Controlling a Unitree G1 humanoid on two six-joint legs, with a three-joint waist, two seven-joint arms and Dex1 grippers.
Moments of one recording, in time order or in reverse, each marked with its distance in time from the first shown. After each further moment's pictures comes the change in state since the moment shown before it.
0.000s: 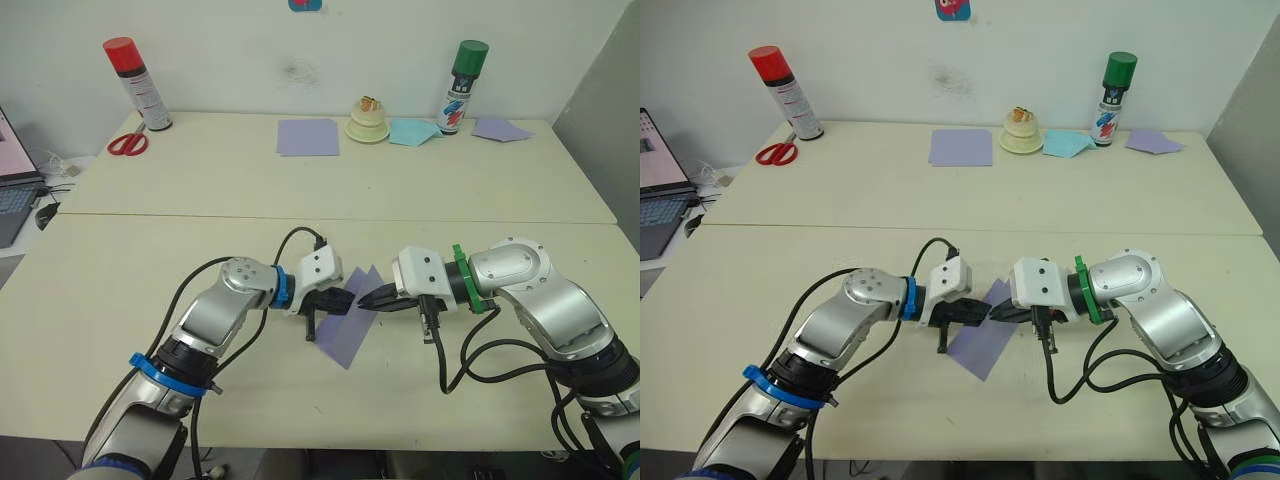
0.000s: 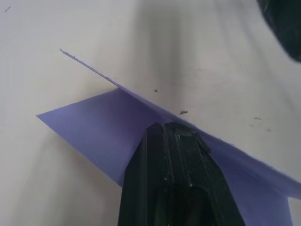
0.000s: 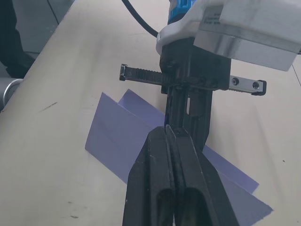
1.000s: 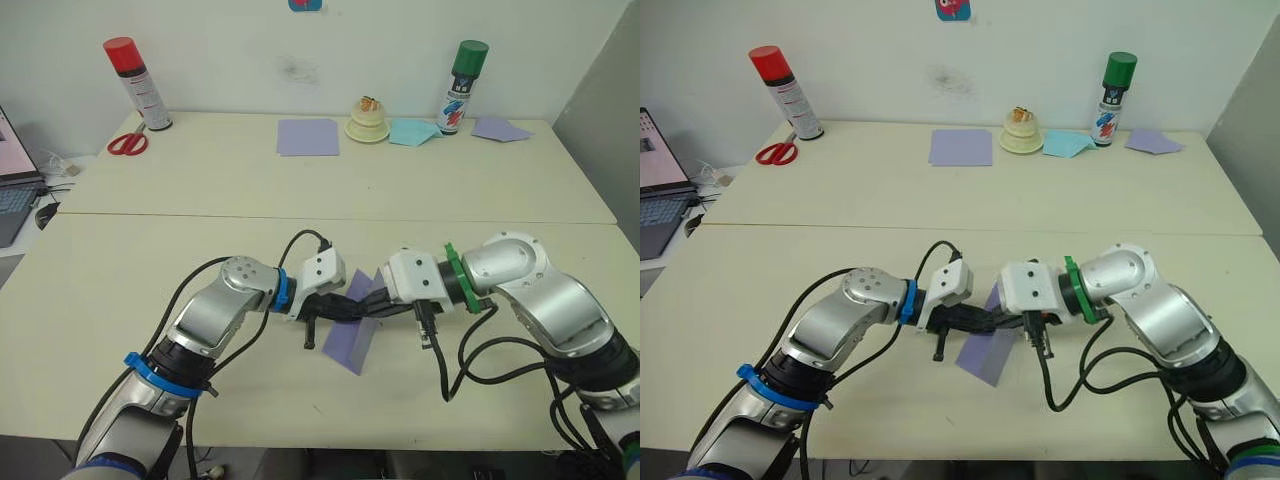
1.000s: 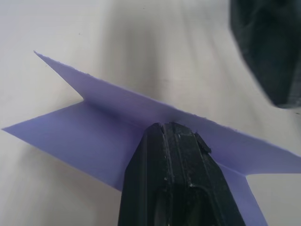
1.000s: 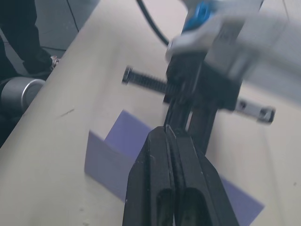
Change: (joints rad) left arm -0.004 0.010 -0.010 -0.059 -0.060 0.081 -0.055; right arm -0.087 0.009 0.041 -0.054 0.028 0.062 0.022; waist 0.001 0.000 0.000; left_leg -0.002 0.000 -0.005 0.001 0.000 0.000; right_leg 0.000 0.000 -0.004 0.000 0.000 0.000
